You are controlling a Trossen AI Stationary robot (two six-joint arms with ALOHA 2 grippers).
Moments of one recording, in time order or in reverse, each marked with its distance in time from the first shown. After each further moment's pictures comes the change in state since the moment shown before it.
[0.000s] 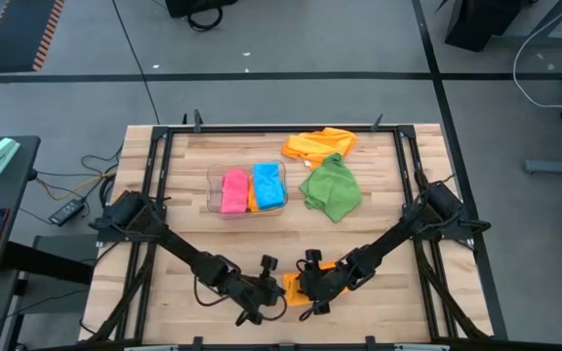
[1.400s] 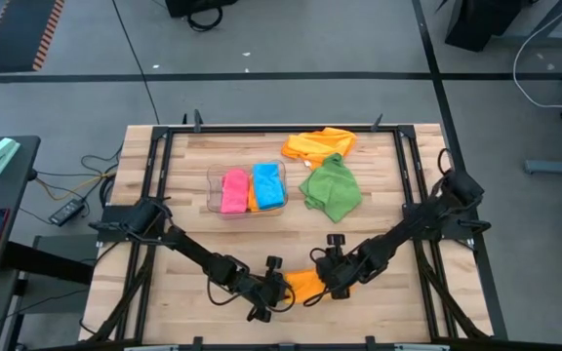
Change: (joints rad) left arm 0.037 0.139 0.001 0.122 0.076 -0.123; right arm 0.014 -0.210 -0.003 -0.546 0.024 0.117
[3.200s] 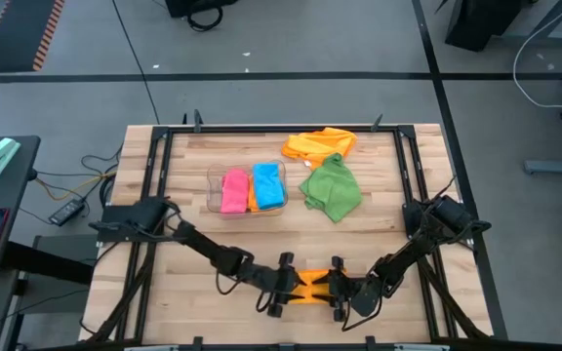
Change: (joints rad) left arm 0.085 0.053 -0.002 0.318 0.149 -0.008; right arm 0.209 0.239 -0.301 1.091 0.330 0.037
